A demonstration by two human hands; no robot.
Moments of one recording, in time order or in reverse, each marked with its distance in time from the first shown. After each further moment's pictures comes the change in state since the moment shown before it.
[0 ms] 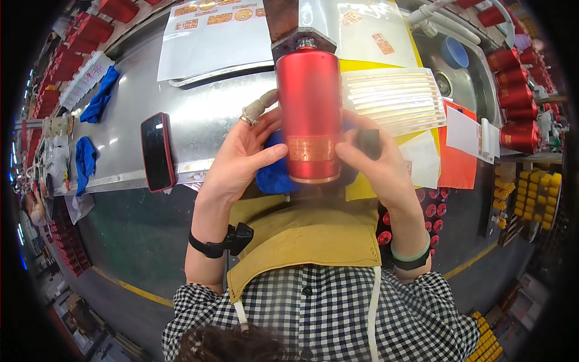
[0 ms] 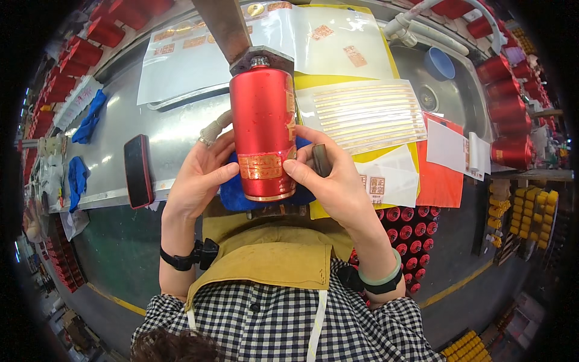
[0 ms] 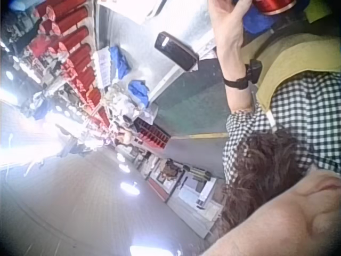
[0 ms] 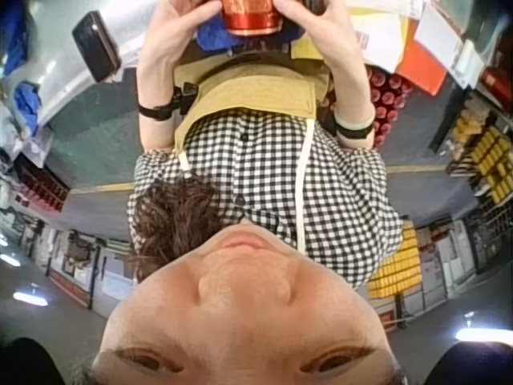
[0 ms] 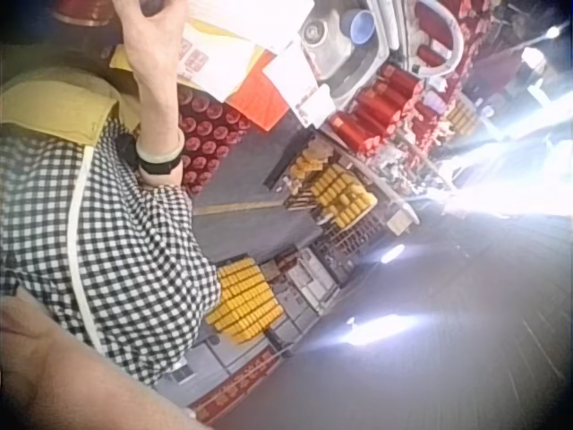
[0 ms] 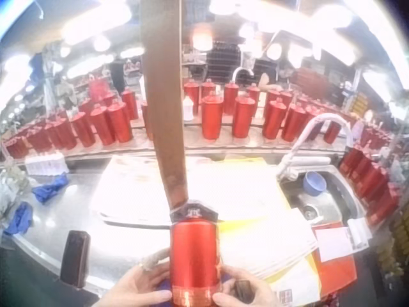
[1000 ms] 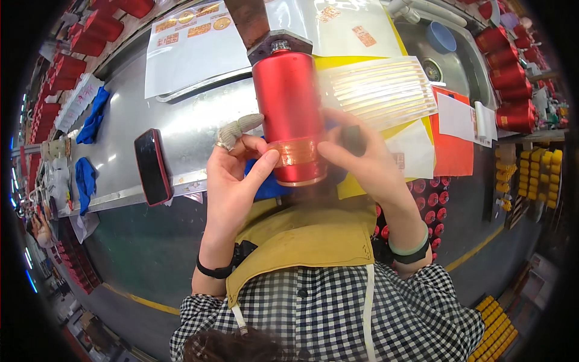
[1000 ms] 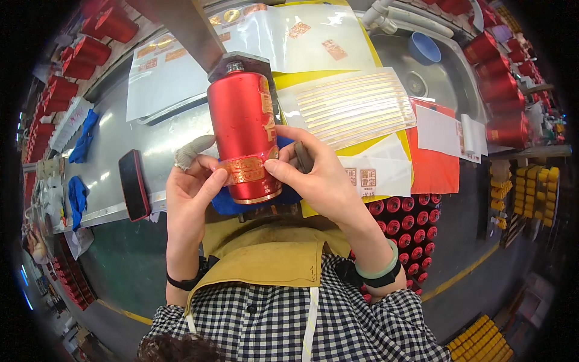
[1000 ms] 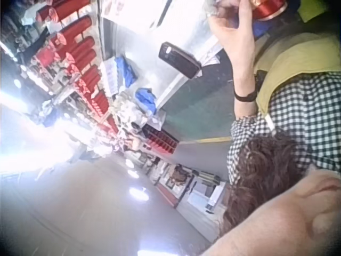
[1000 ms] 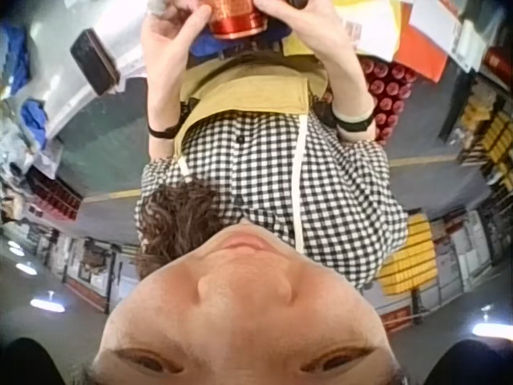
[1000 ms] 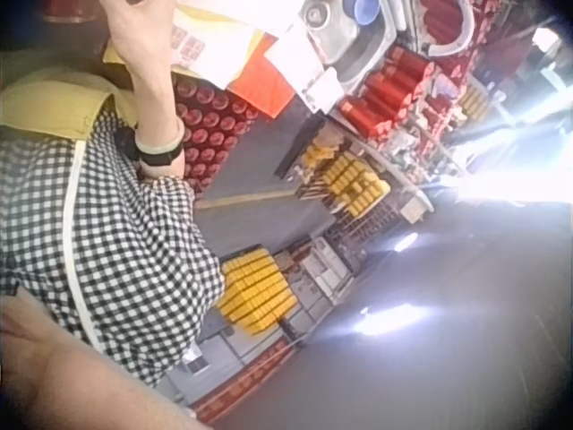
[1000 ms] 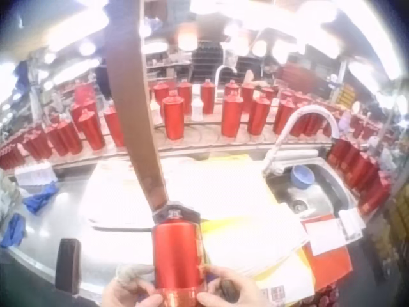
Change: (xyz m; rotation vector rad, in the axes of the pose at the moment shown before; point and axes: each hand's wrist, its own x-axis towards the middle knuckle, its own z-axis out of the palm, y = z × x) left_hand -0.020 -0.001 0.032 0.208 0.239 0.109; right_hand 0.001 -0.001 -0.001 -0.015 -0.001 -0.014
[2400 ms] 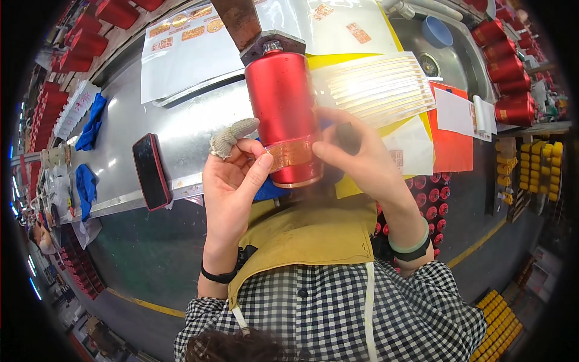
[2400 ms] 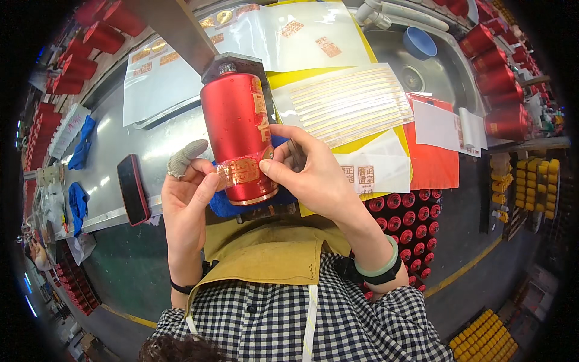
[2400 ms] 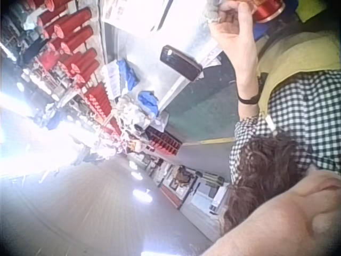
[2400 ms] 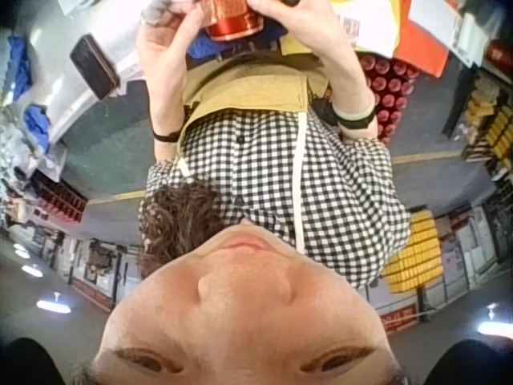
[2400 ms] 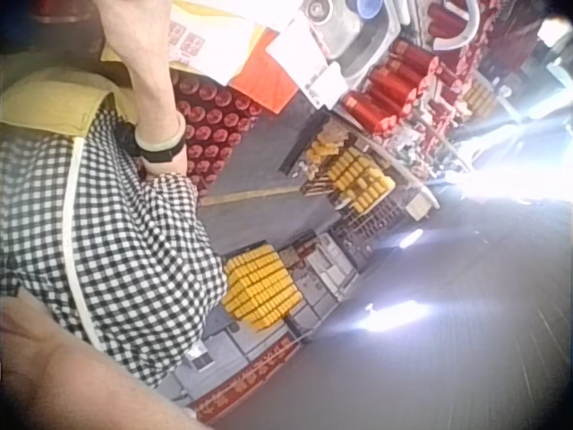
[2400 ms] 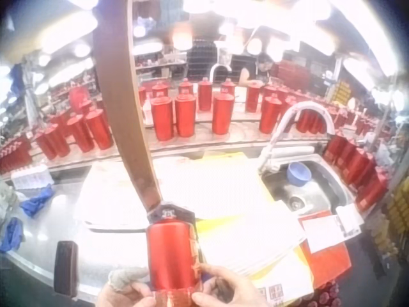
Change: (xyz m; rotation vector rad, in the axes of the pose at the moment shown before) left_hand -0.007 0.004 0.010 -0.107 0.029 0.028; right_hand 0.002 -0.002 -0.001 -0.067 -0.010 -0.020
